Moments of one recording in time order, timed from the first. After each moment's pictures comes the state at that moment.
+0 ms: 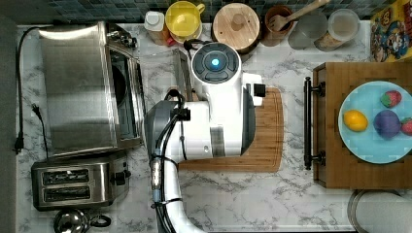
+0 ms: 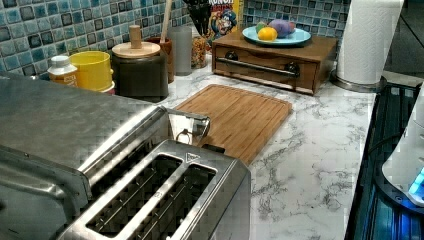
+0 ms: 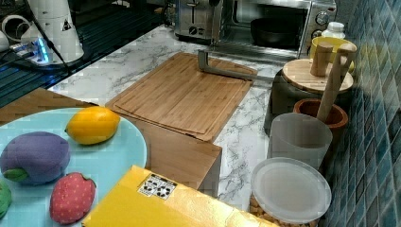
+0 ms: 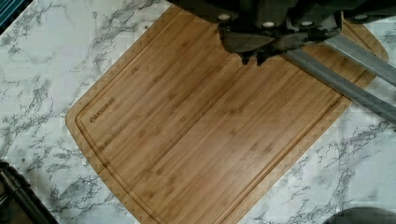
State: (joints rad) arm 0.01 0.09 0.01 -1.88 -0.05 0.26 0.10
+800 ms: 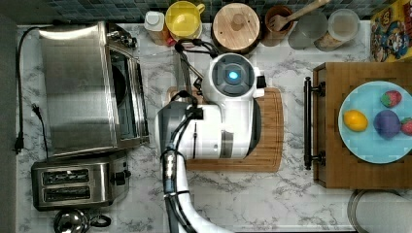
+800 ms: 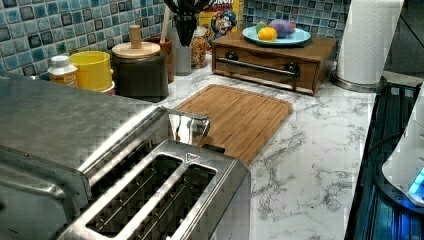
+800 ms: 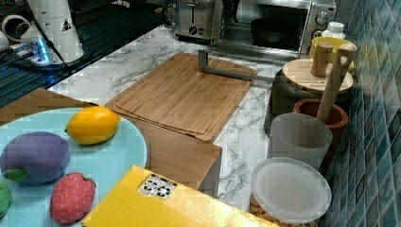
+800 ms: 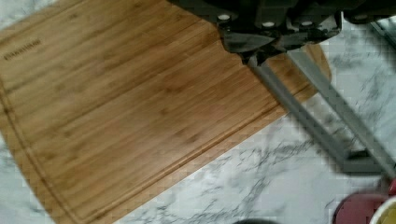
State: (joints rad) arm -0.02 0.09 0.01 -1.98 0.13 0.50 -0.29
